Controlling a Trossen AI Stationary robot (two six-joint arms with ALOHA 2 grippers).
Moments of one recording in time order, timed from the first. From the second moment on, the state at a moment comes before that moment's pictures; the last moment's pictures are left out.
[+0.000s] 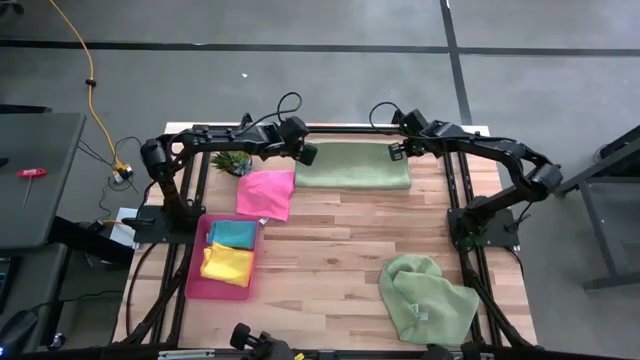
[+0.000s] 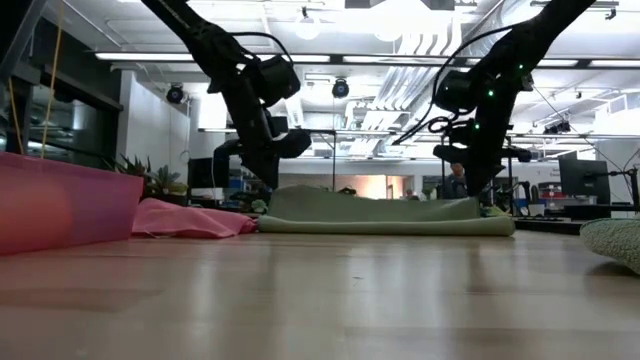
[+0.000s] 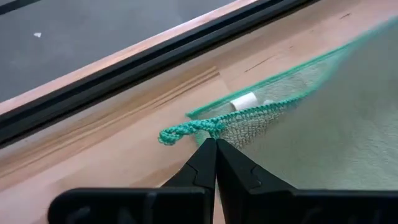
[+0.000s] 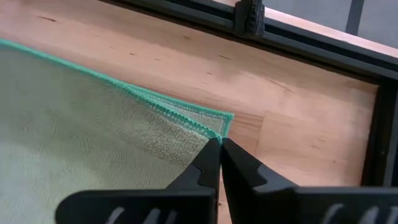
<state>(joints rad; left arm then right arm) 0.62 1.79 1.17 -0.36 -0.33 -0.47 -0.83 1.43 0.84 -0.54 0.24 0.39</state>
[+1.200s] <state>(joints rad) 0.66 1.79 1.17 -0.35 -0.32 -0.35 -0.85 1.44 0.84 -0.51 0.28 0.43</state>
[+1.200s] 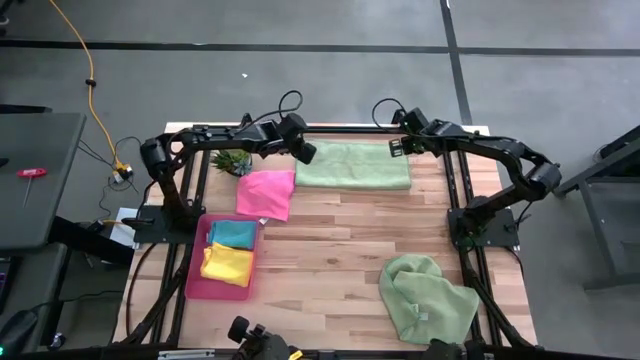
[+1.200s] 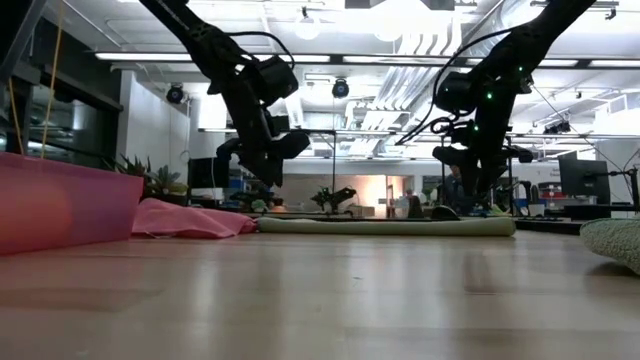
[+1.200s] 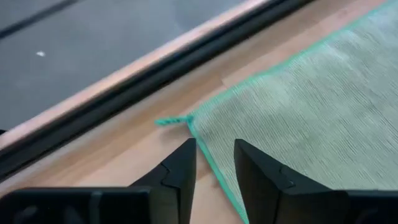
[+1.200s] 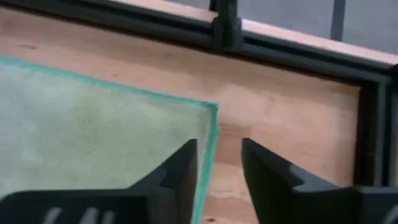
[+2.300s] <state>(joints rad) 0.49 1.59 1.07 -0.34 0.01 0.38 -0.86 1.20 0.84 -0.18 -0.29 0.17</state>
